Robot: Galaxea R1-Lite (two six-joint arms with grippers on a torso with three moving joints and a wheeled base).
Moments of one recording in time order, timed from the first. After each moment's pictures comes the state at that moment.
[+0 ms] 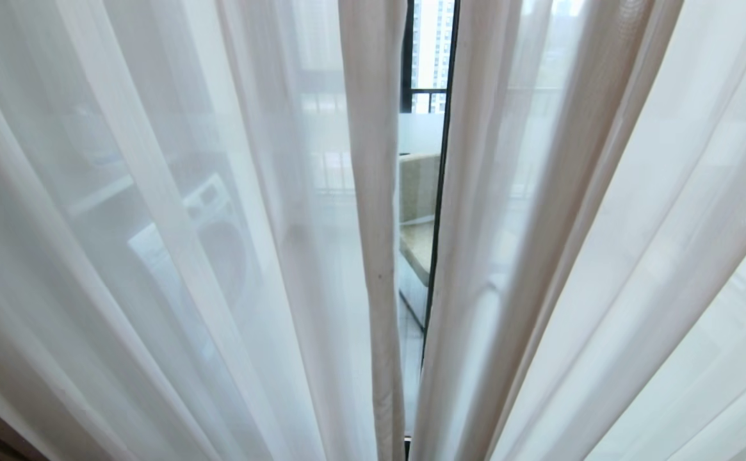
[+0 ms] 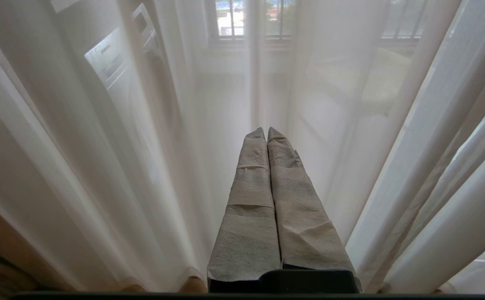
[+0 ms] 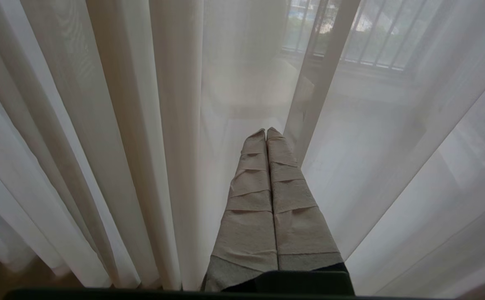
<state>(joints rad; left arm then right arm) 0.00 0.00 -0.02 0.04 0.01 0.03 0.00 0.00 0.00 0.00 0.07 -0.12</state>
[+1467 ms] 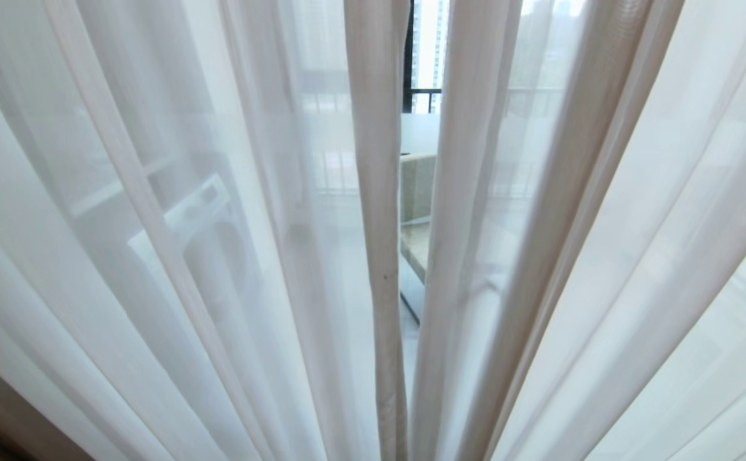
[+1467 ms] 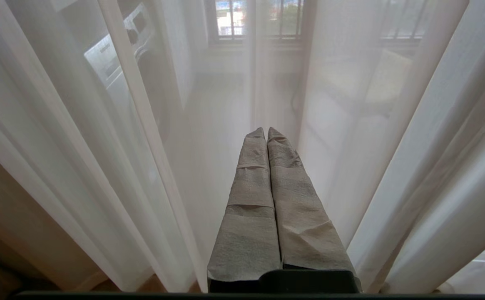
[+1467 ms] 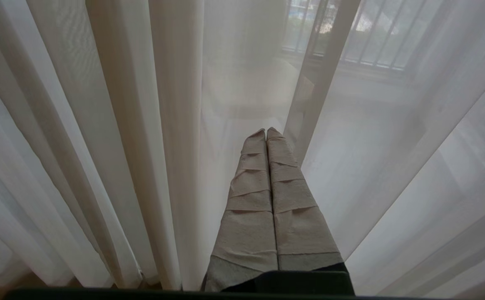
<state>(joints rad) 0.00 0.00 -0.02 0.04 0.01 0.02 0.00 0.00 0.00 0.00 0.07 -0.12</state>
